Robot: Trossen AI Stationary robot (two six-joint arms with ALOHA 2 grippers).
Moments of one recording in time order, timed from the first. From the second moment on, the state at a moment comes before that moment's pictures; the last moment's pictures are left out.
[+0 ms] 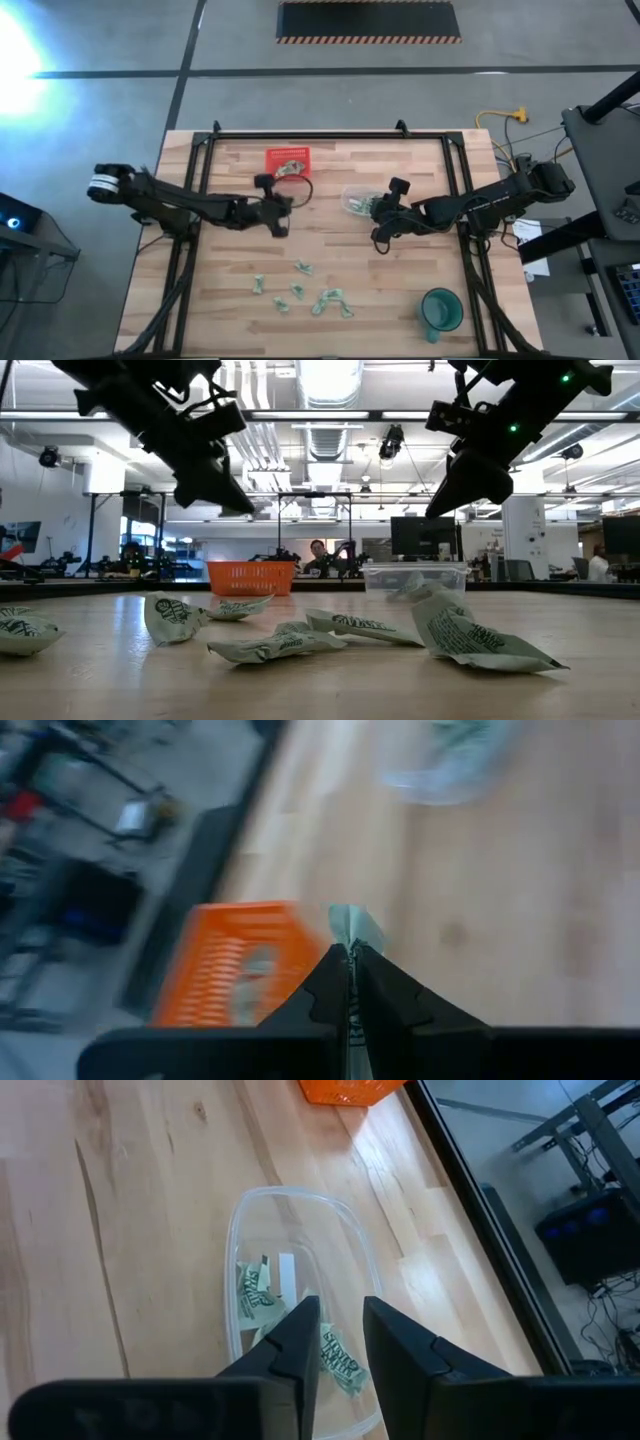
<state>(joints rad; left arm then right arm) -0.08 1.29 0.68 -0.07 -0.66 0.16 0.18 1.36 0.75 -0.36 0.70 0.17</state>
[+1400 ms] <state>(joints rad) 0.48 1.34 0.67 0.04 -0.30 0.21 0.18 1.36 0.75 -0.35 0.70 0.17</state>
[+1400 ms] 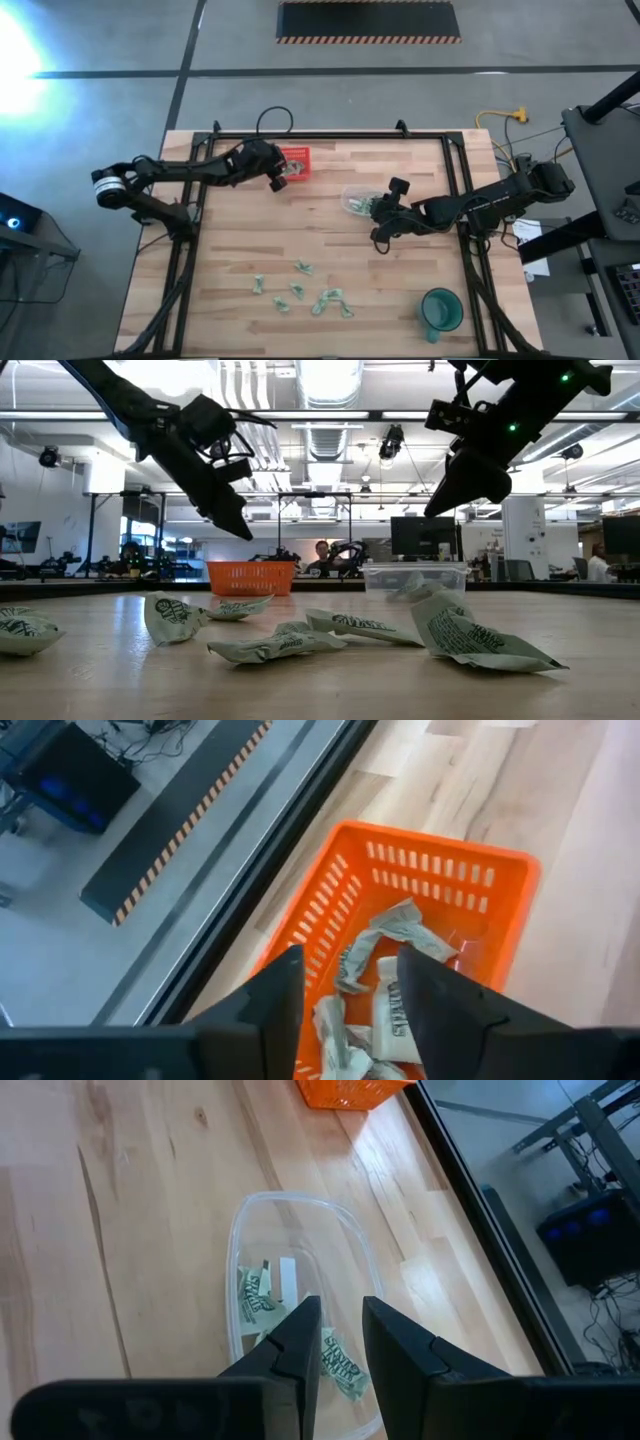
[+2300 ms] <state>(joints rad) -0.17 1.22 0.65 -0.41 -0.12 -0.21 0.18 1.36 0.74 -0.32 0.70 0.16</state>
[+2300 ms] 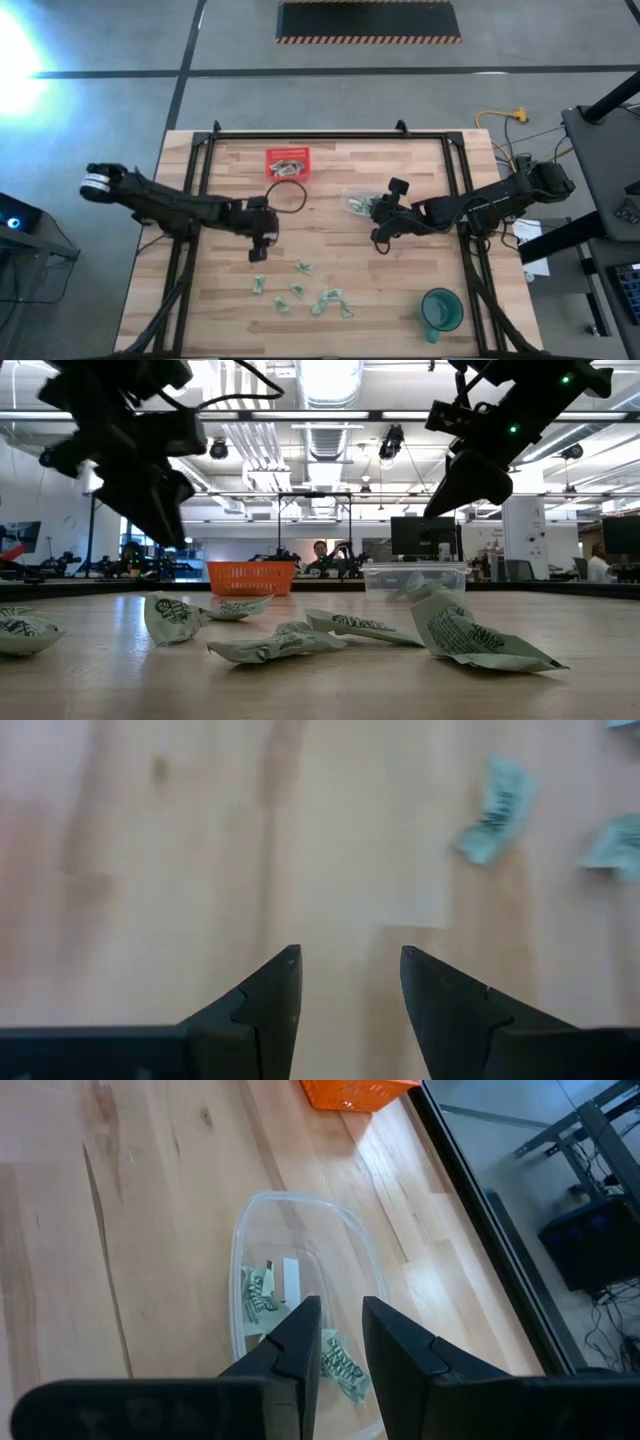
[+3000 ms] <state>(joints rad) -0.63 1.33 0.68 -0.36 -0.26 -0.89 0.18 1.36 0.74 -0.30 0.70 0.14</state>
